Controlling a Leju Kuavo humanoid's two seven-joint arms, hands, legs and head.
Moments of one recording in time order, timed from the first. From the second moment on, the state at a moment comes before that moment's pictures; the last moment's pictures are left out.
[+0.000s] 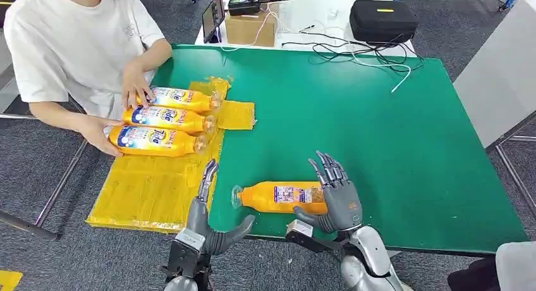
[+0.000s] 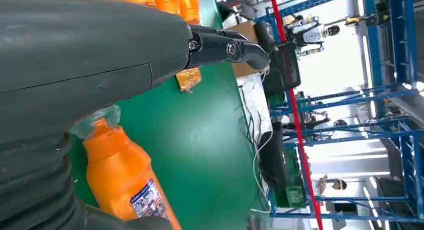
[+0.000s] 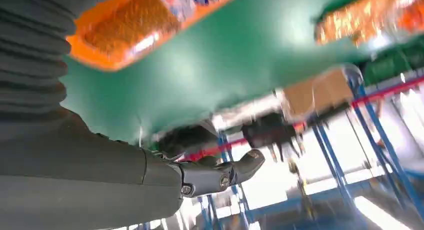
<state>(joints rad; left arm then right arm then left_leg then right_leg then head) 0.05 -0.13 -0.50 -1.39 -0.06 0.53 -0.60 -0.16 -0.03 0.33 -1.17 0.90 -0.57 -0.37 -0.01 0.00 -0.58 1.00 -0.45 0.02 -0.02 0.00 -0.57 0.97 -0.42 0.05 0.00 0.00</state>
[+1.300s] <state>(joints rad) 0.15 -0.16 -0.44 -1.52 -0.01 0.40 -0.34 -0.26 -0.01 0.44 -0.99 1.13 -0.32 0.13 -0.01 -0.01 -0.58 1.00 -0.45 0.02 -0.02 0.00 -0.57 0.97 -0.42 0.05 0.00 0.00</state>
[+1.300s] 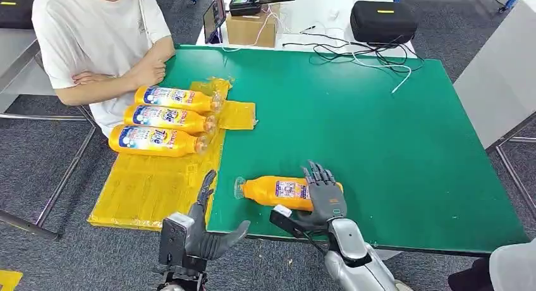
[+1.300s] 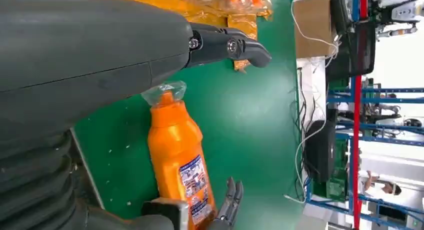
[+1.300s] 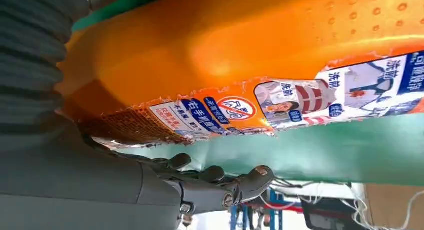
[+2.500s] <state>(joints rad) 0.08 -0.16 -0.44 -1.48 0.05 0.27 -0.33 -0.45 -0.06 0.31 -0.73 0.60 0.02 -0.24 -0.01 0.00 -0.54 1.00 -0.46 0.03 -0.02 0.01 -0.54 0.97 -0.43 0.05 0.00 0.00</state>
